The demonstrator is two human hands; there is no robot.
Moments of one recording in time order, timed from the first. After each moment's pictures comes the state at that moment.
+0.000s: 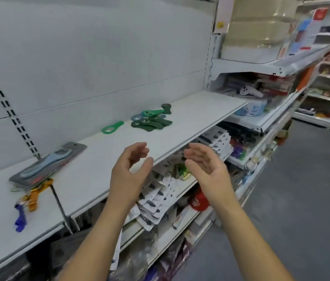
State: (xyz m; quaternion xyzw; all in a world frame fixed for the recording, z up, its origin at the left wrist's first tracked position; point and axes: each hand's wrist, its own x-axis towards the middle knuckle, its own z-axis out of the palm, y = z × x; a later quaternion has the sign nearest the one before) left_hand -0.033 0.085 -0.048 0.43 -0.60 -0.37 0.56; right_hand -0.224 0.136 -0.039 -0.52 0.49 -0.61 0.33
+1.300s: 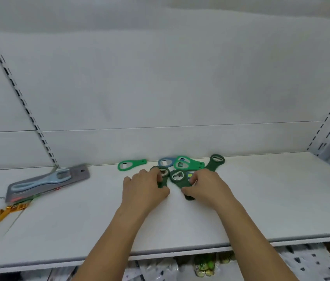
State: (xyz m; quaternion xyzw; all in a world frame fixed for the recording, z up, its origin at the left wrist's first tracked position) left_hand -0.137 -0.140 -0.026 0.85 -0.51 -0.07 0.15; right_hand -0.292 -0.220 -0.016 -0.79 0.55 -0.09 0.25
